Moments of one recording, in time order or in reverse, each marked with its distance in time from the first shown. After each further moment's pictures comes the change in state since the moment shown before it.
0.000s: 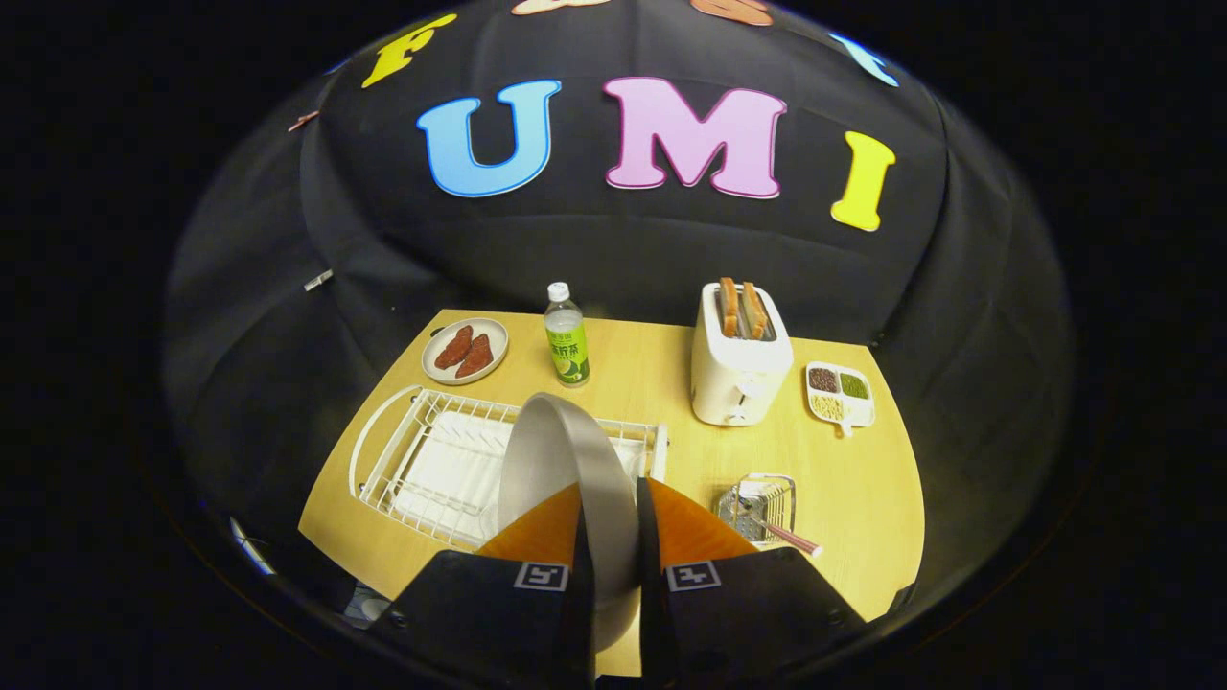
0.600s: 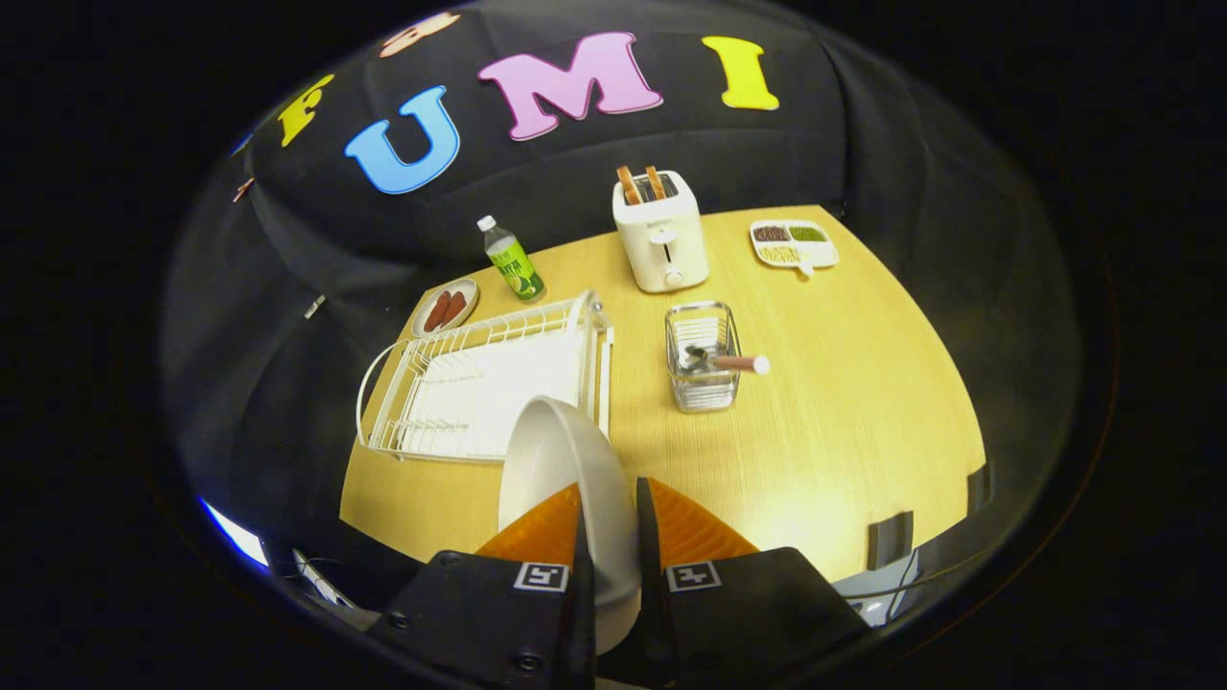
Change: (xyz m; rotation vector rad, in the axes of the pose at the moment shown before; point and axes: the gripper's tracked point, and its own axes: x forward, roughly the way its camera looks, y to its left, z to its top) arm -0.039 -0.077 -0.166 0.288 0.156 0.057
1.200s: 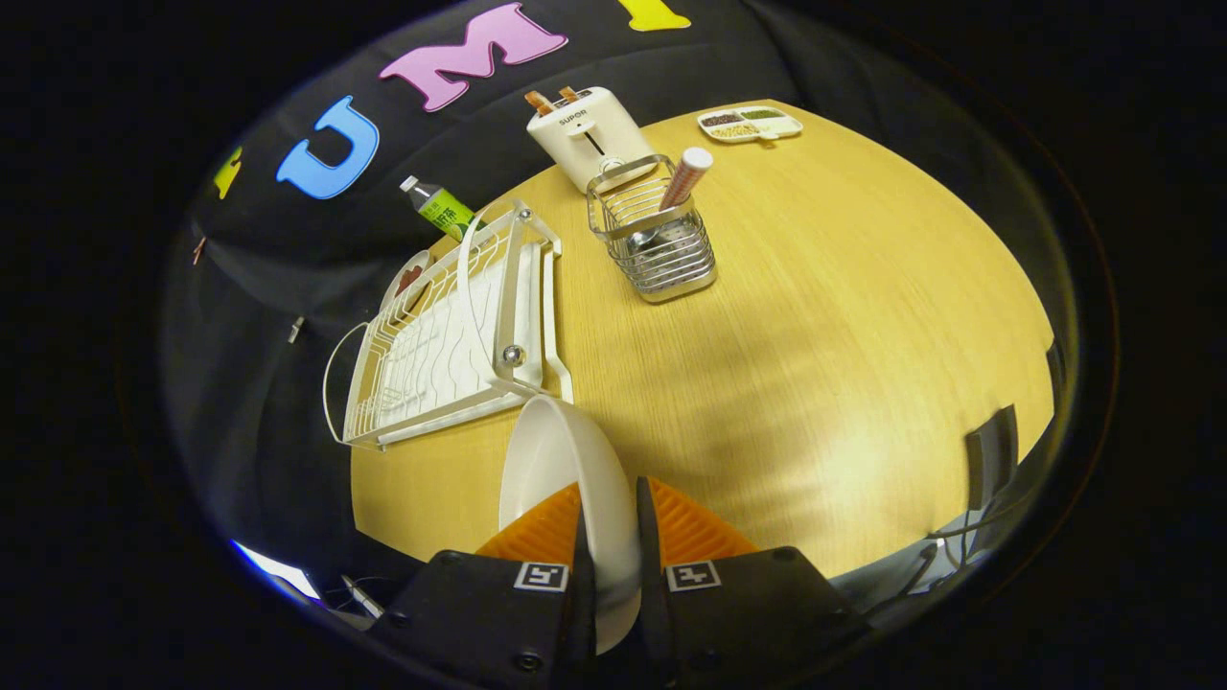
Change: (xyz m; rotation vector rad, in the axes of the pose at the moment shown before) arm 0.087 -0.026 -0.083 0.212 0.116 0.061
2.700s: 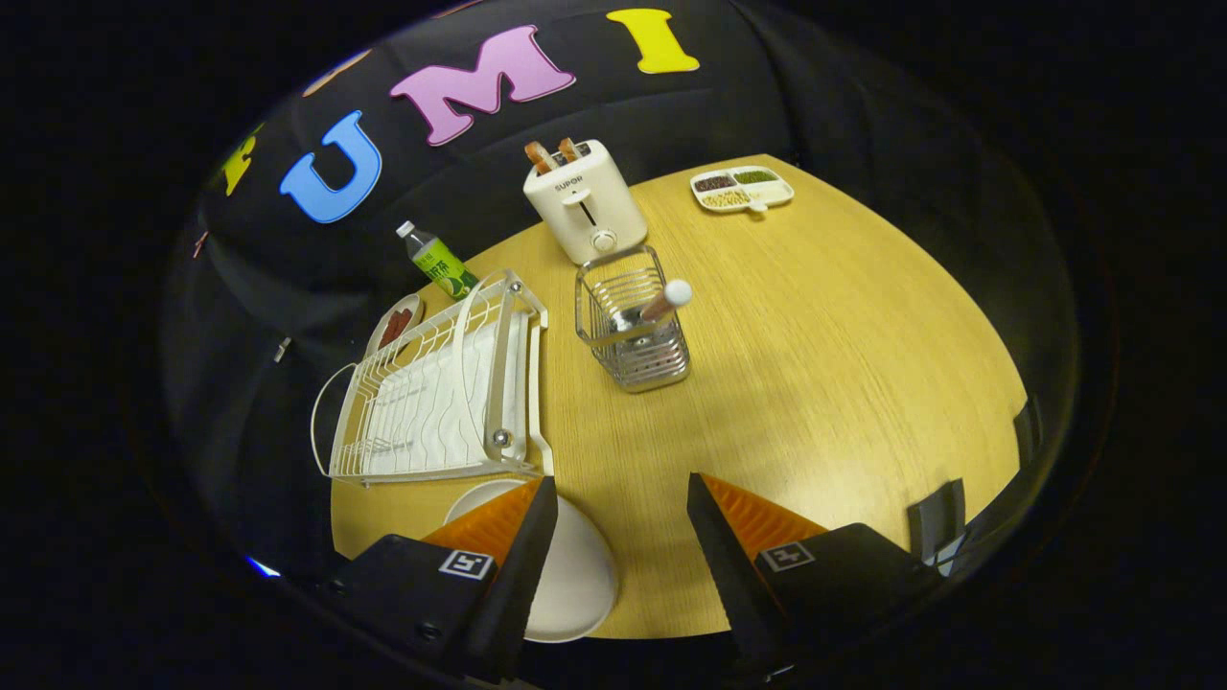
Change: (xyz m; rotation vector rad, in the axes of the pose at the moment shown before) arm -0.039 -0.012 0.085 -0.147 -0.203 -0.091
